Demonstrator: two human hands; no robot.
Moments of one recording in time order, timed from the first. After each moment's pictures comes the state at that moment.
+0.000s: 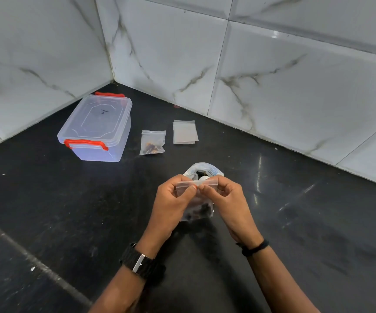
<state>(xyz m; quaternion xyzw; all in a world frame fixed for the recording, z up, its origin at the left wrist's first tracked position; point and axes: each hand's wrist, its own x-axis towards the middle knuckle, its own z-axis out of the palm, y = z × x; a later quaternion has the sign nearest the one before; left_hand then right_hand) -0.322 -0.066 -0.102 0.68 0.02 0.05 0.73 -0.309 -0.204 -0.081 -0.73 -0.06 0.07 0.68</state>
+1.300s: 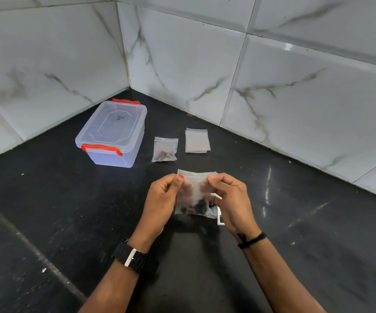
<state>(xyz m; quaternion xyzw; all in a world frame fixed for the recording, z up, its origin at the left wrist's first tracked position) -0.307 -0.031 -0.095 0.70 0.09 0.07 0.70 -0.276 -0.177 -0.079 -0.61 0.01 0.10 0.78</state>
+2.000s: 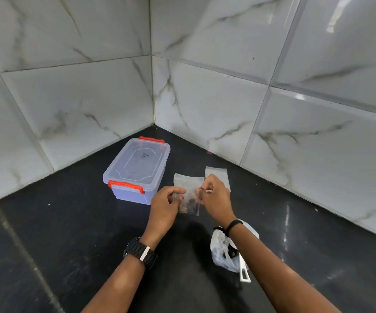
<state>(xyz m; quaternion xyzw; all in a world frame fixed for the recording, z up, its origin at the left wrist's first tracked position) -0.224 0.033 -0.117 0.80 0.12 0.16 0.56 -0.173 -0.100 -0.088 -0.84 -0.10 -0.01 0.53</state>
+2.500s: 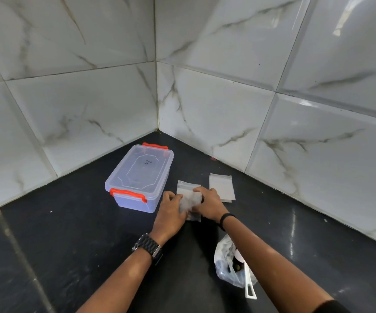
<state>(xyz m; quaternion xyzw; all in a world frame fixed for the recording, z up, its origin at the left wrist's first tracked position) -0.191 0.042 -0.147 0.93 0.09 0.08 0.36 -0.125 -0.086 -0.117 -0.92 -0.15 0.16 0.34</state>
